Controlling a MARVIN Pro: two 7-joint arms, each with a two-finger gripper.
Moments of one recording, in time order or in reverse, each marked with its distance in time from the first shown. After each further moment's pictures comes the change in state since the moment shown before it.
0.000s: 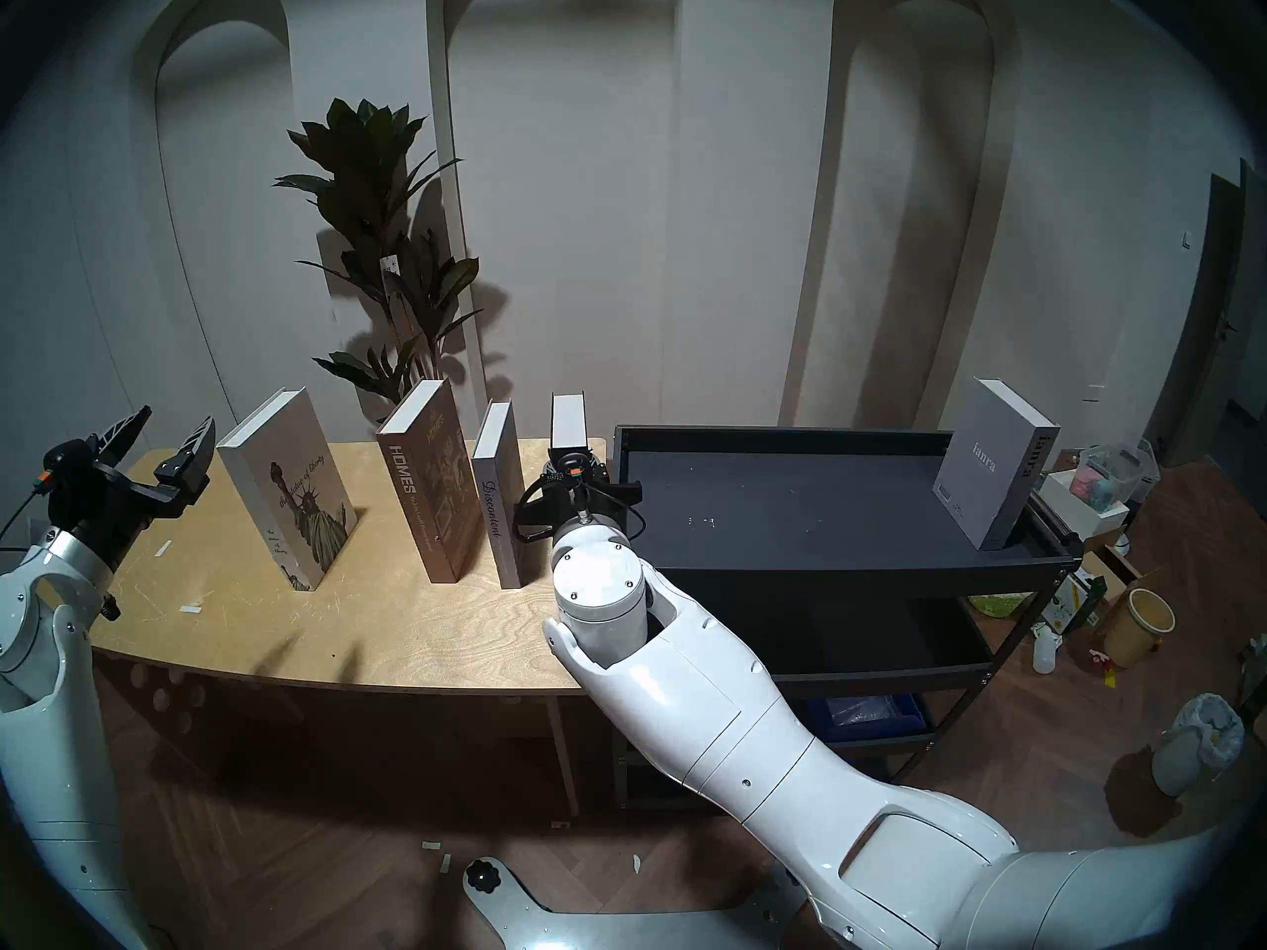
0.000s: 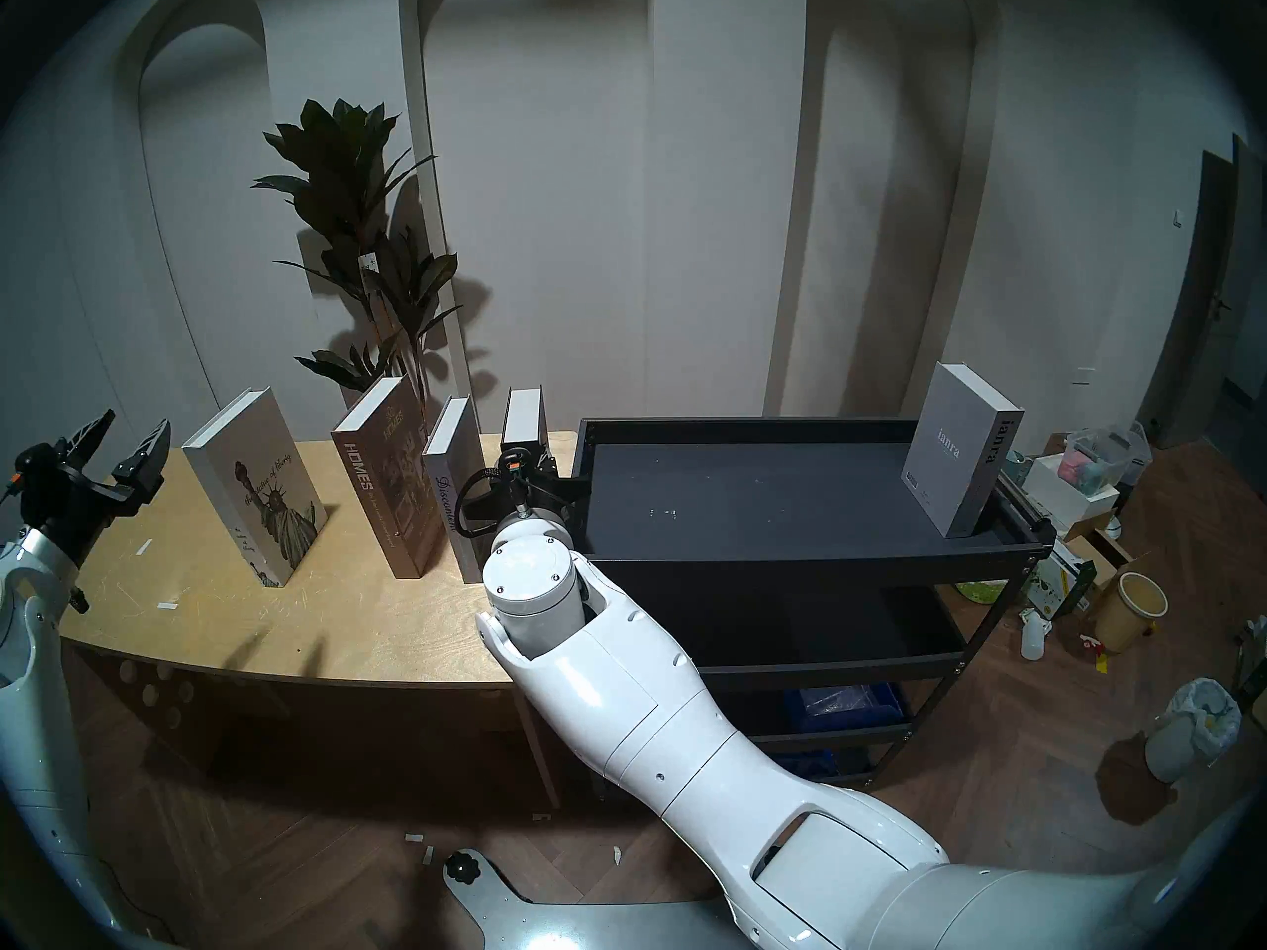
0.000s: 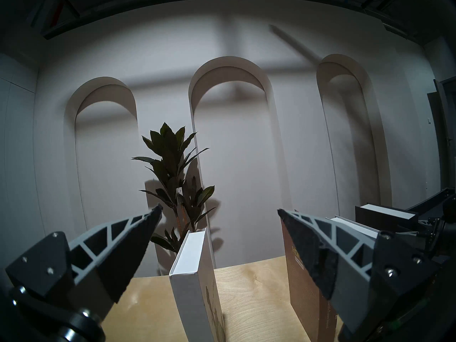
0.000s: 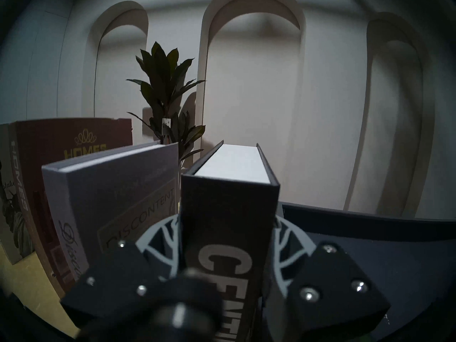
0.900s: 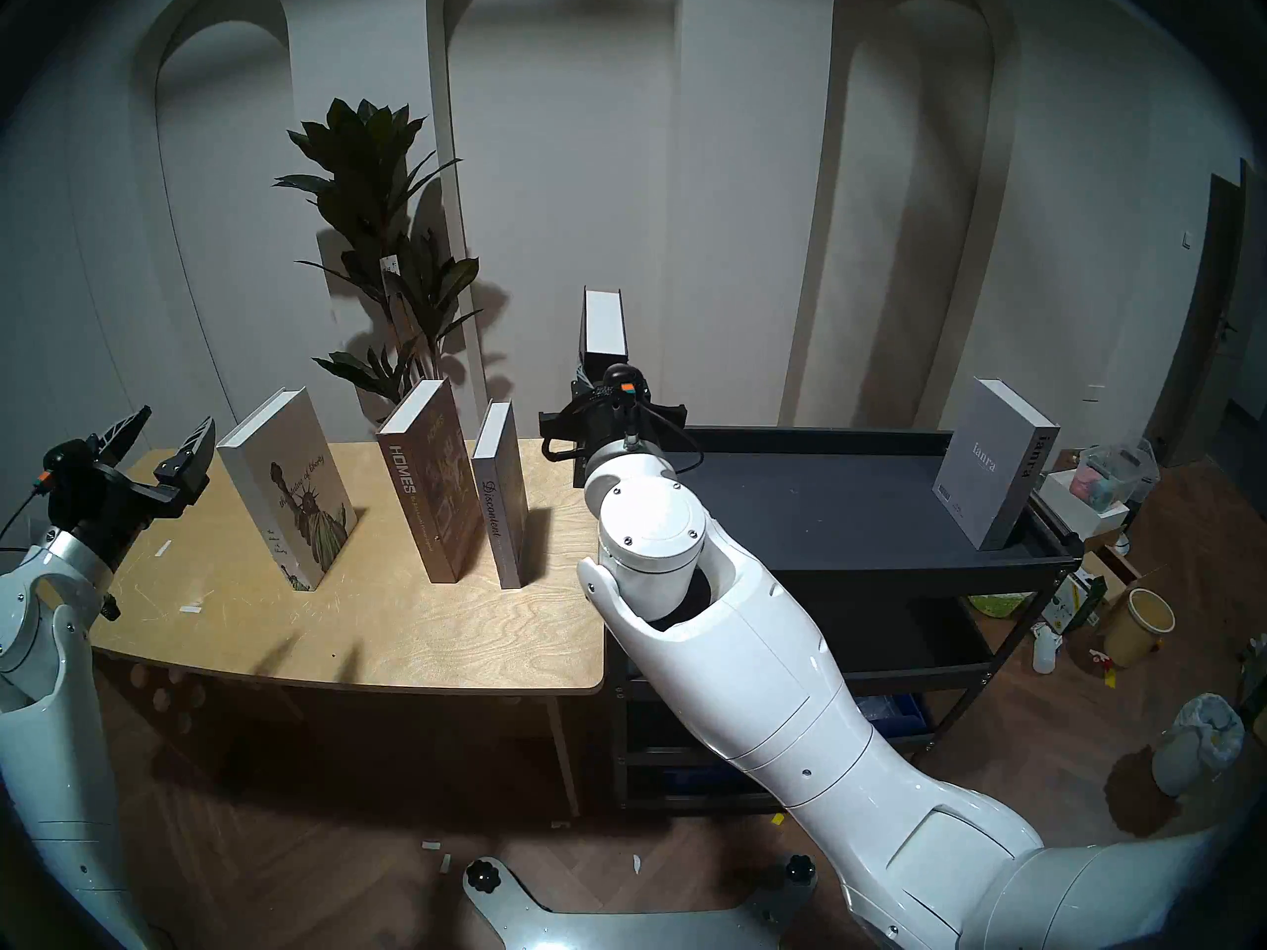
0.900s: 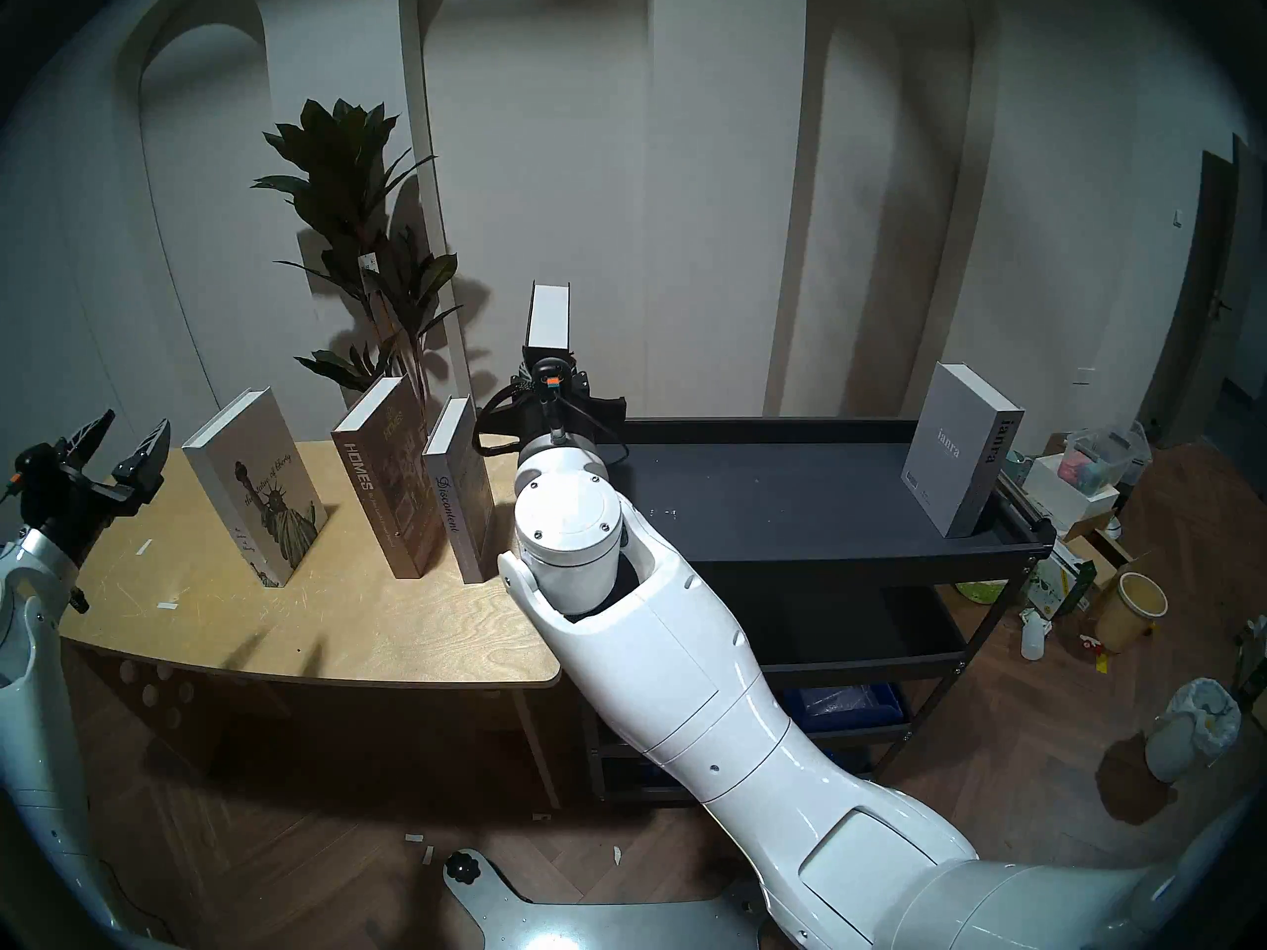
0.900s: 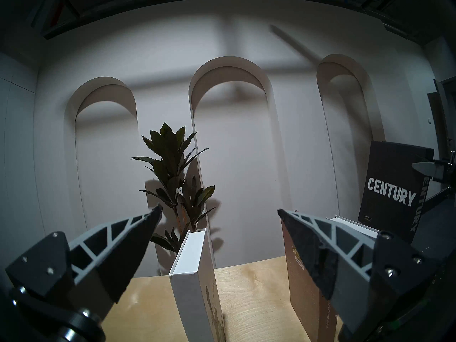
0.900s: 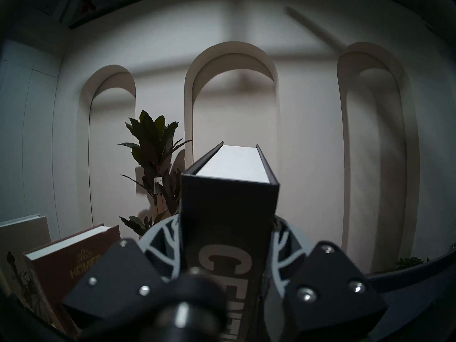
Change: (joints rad) left arm 0.000 0.000 0.000 0.000 0.000 0.000 0.000; right arm -0.005 0.088 0.077 -0.317 0.026 0.045 0.008
